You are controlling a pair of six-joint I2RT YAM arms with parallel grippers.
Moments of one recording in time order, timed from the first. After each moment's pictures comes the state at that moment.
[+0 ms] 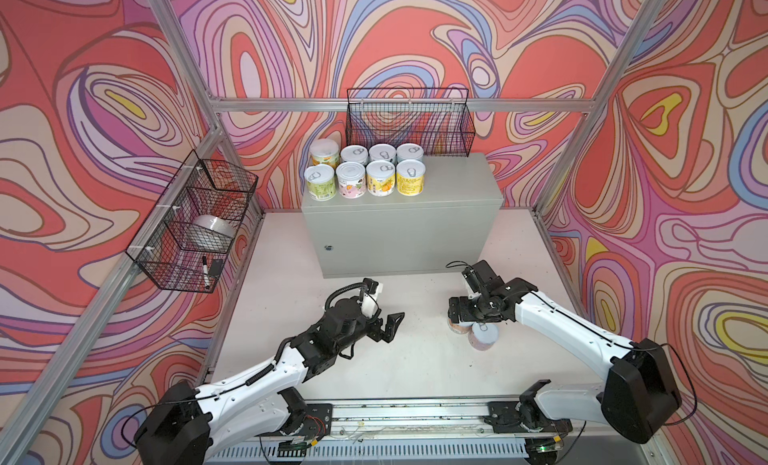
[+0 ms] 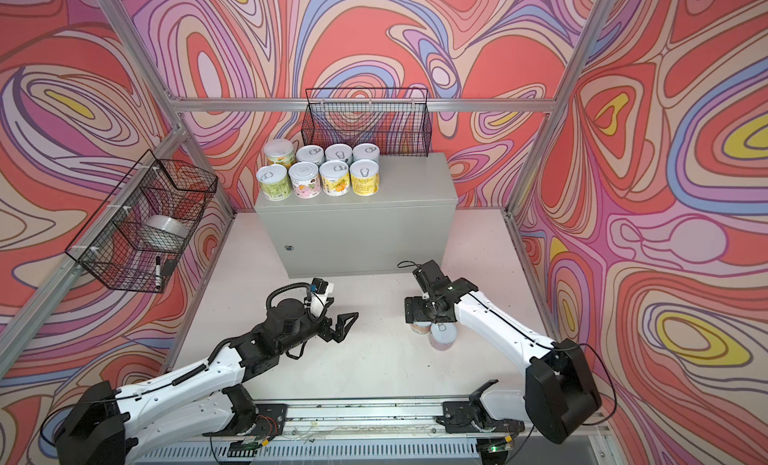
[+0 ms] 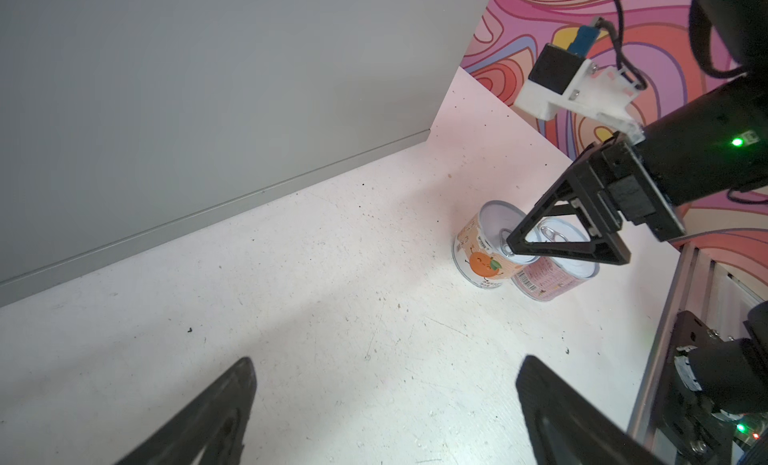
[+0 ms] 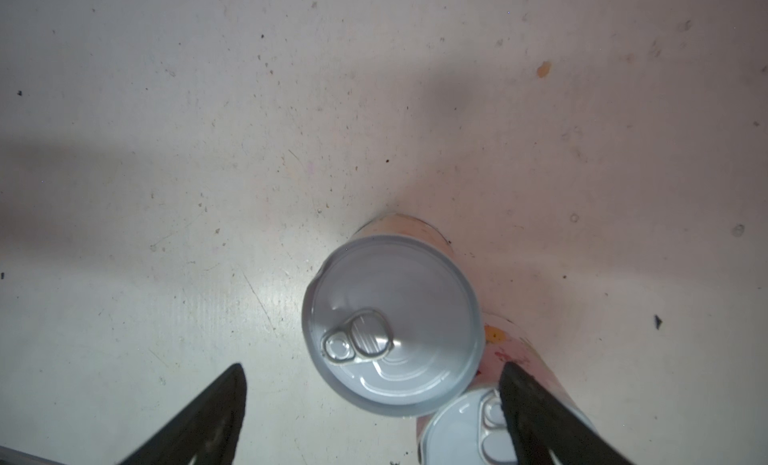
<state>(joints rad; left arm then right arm) -0.80 0.99 0.45 0.14 0.00 -0.33 0.50 1.33 0.90 -0.78 0.00 0.45</state>
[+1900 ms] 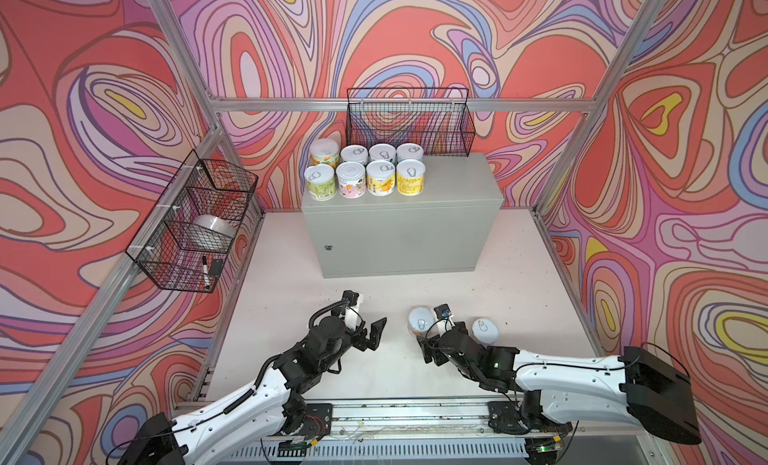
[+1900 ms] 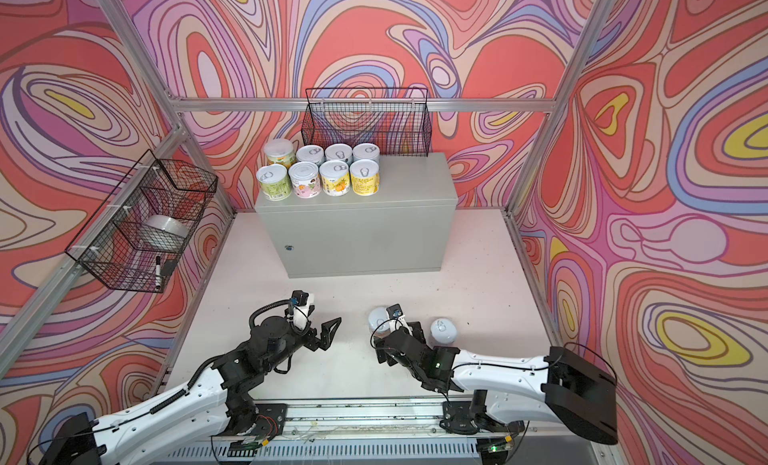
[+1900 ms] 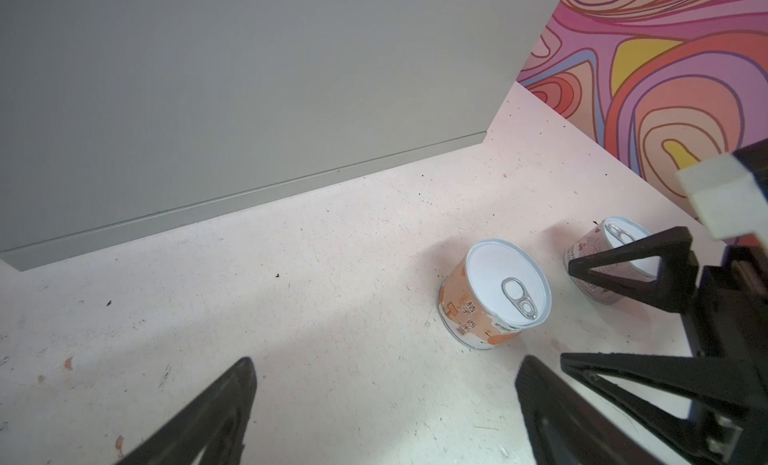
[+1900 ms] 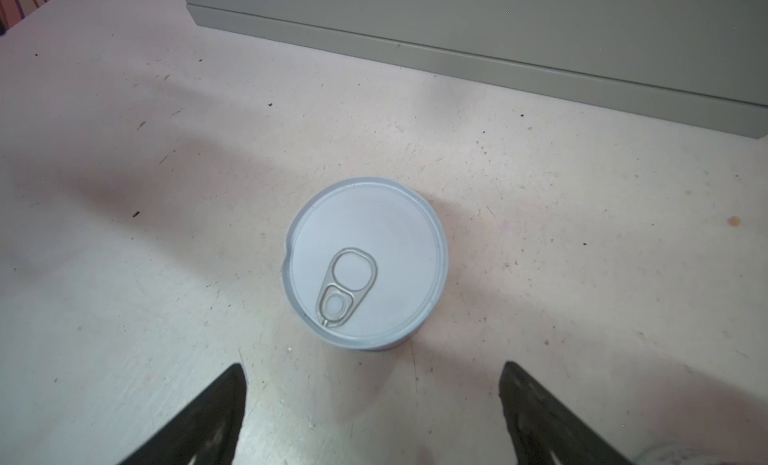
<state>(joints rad) -0.80 0.76 0.28 0.09 -0.16 -0.34 1.12 1.18 0.40 0.04 0.47 0.52</state>
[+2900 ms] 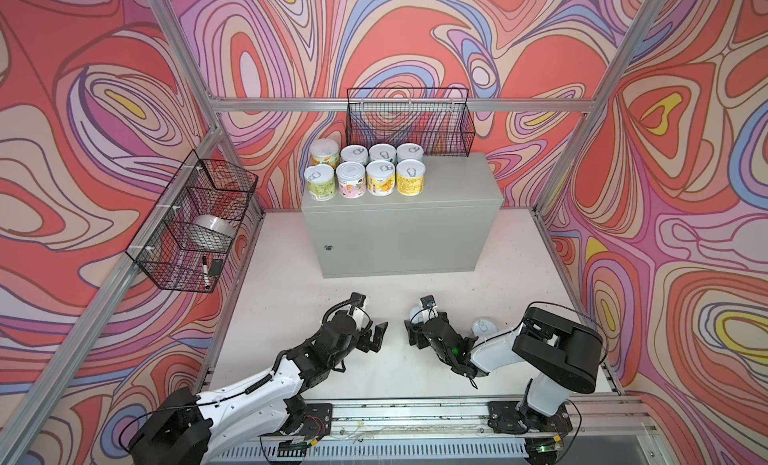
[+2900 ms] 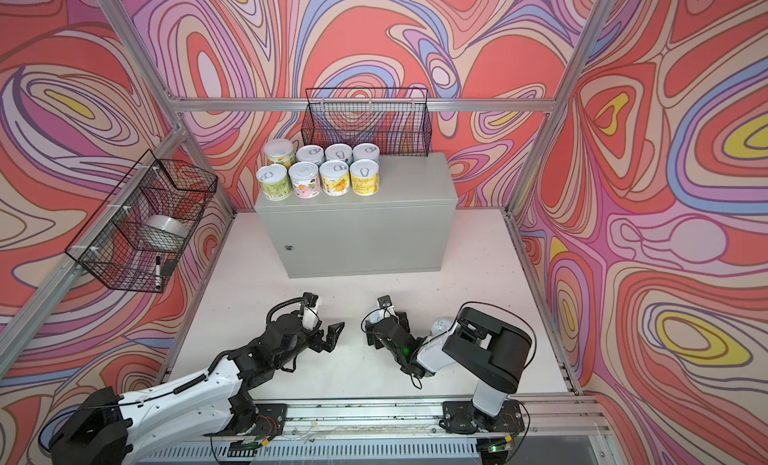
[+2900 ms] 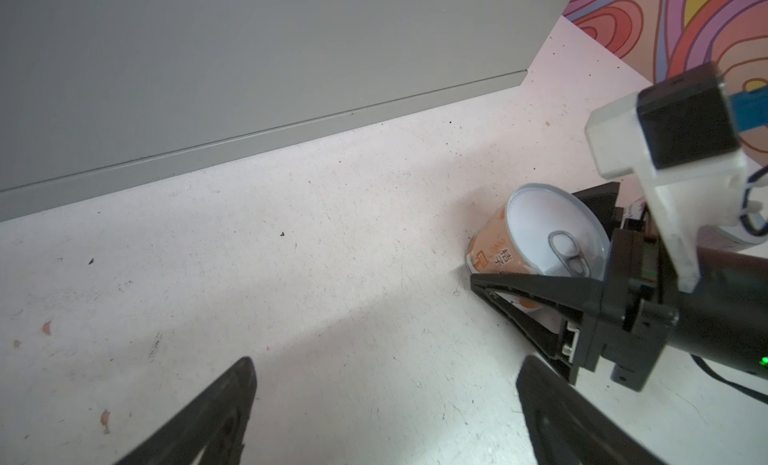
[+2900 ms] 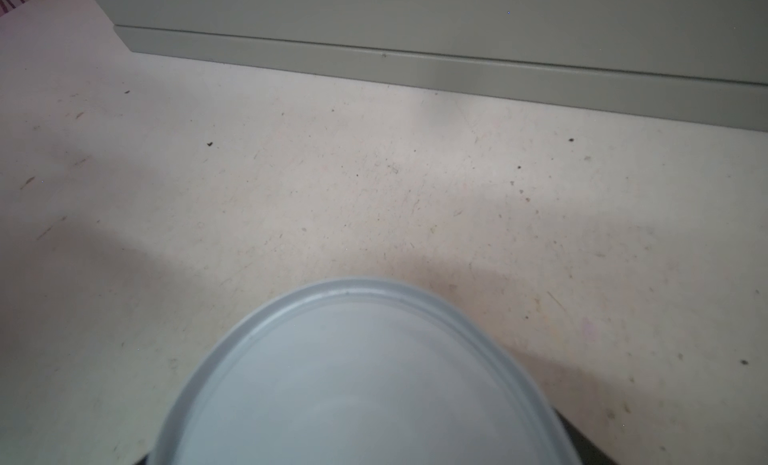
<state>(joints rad) -0.80 0.95 0.28 0.15 -0.18 -0.34 0.97 1.71 0.44 0.66 0.43 0.43</state>
